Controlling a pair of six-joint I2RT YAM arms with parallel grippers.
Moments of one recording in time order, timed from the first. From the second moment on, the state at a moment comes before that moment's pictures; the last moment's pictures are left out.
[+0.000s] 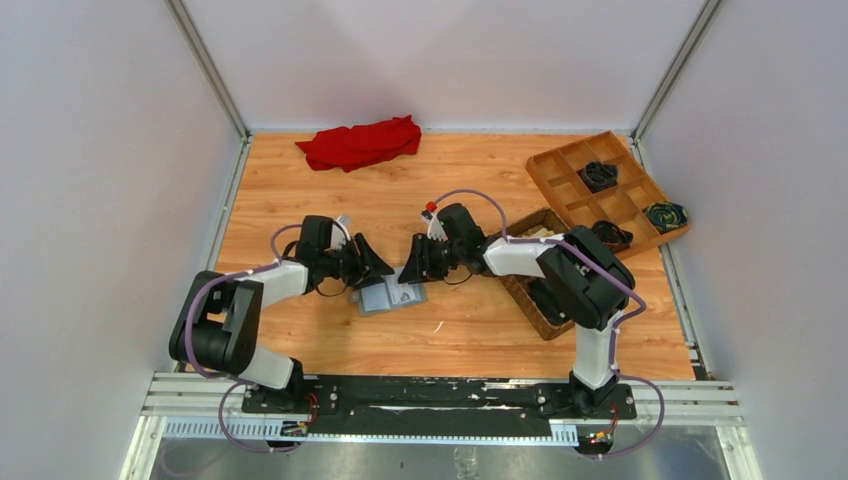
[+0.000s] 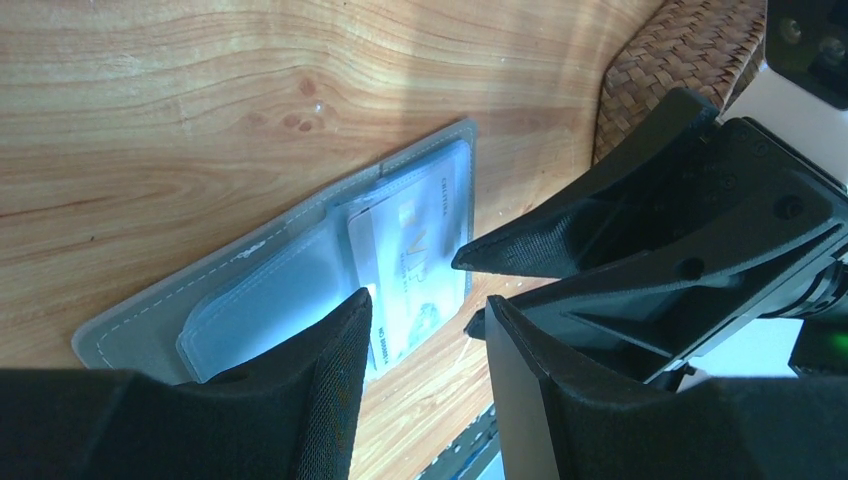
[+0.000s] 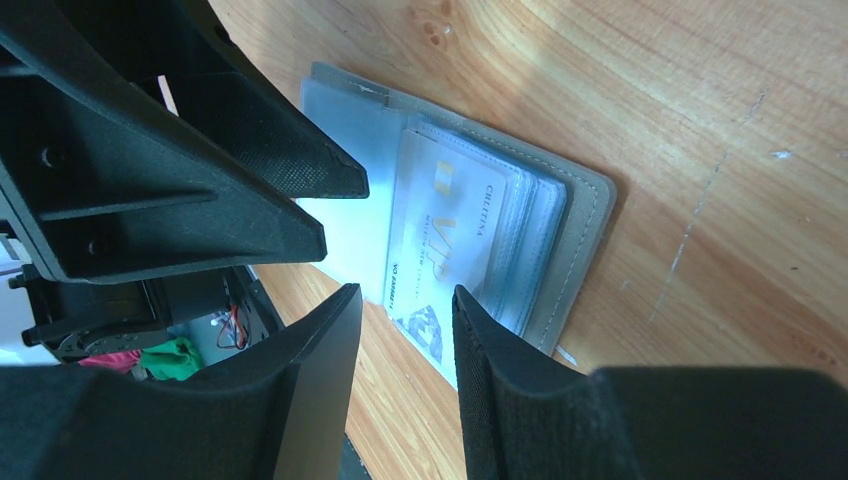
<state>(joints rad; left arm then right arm) -0.21 1.46 0.54 0.10 0.62 -0.81 0.72 1.90 1.02 0.18 -0.57 0.71</state>
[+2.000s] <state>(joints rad) -0.21 1.53 0.53 0.13 0.62 -0.81 0.72 1.88 1.00 0.18 -0.54 0.69</state>
